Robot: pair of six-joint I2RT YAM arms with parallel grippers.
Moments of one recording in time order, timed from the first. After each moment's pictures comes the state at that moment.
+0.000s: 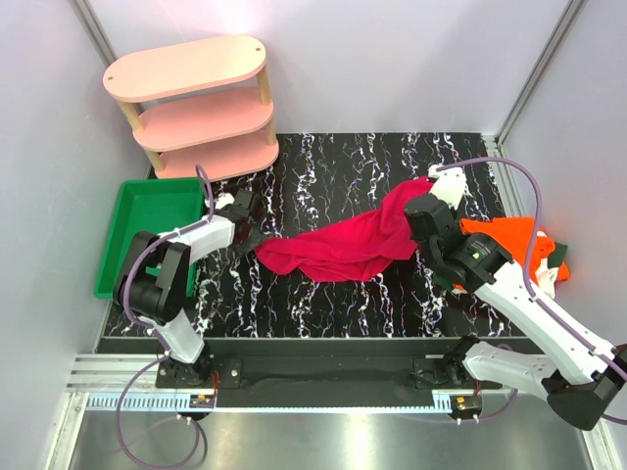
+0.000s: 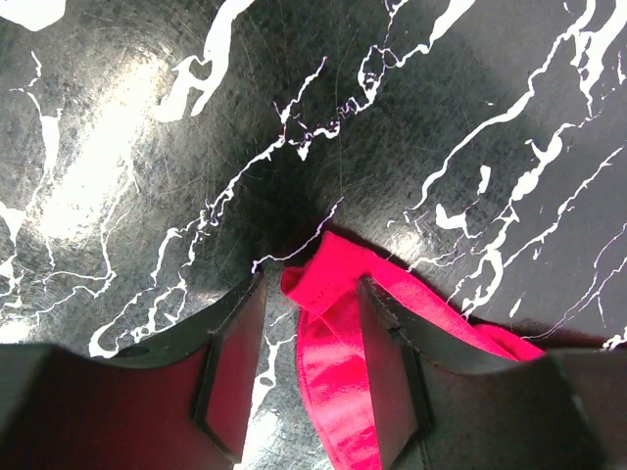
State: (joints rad) left arm -0.34 1.69 0.97 -0.43 -0.29 -0.96; right arm 0.72 1.03 1.13 -0.74 0.78 0.49
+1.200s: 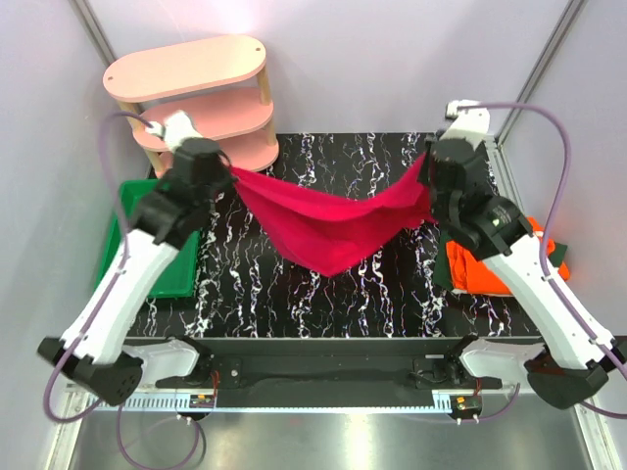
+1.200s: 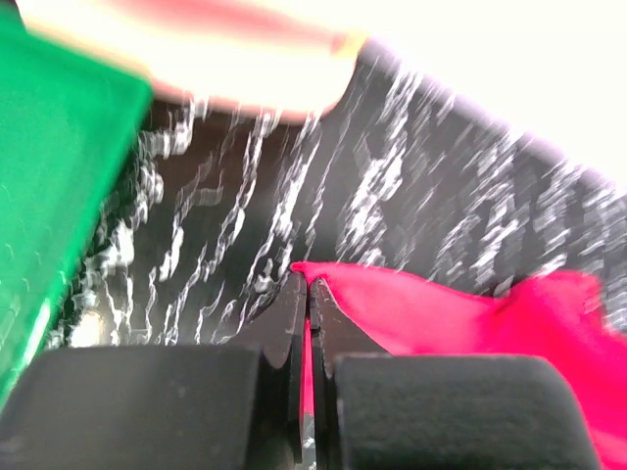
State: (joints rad) left arm -0.47 1.22 1.40 -0.71 -0.52 -0.69; right arm 0.63 1.16 1.46 -0.61 0.77 0.28
